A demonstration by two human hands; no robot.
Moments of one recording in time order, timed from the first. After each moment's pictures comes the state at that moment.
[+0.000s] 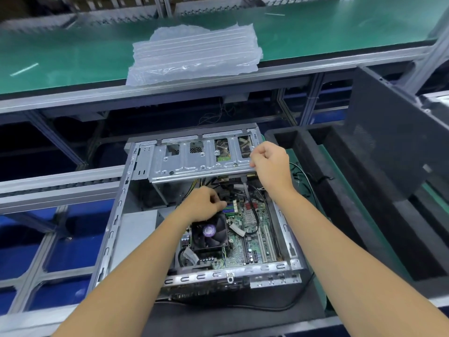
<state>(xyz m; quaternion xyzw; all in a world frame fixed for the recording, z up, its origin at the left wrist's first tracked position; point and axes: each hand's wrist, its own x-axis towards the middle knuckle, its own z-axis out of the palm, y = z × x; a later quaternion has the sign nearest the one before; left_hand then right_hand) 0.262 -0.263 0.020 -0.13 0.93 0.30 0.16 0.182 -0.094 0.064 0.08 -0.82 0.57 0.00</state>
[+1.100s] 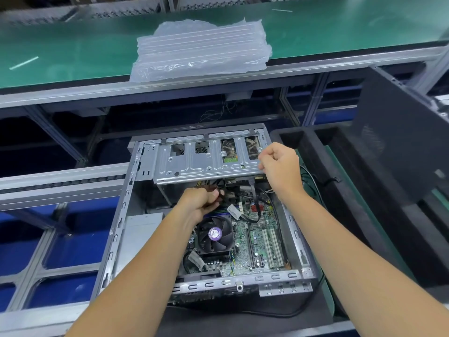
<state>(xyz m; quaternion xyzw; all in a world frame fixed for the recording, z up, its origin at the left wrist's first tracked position) 0.247 -0.272 0.010 -0.43 0.52 0.74 0.06 0.174 -0.097 0.057 0.08 -0.82 0.56 0.01</state>
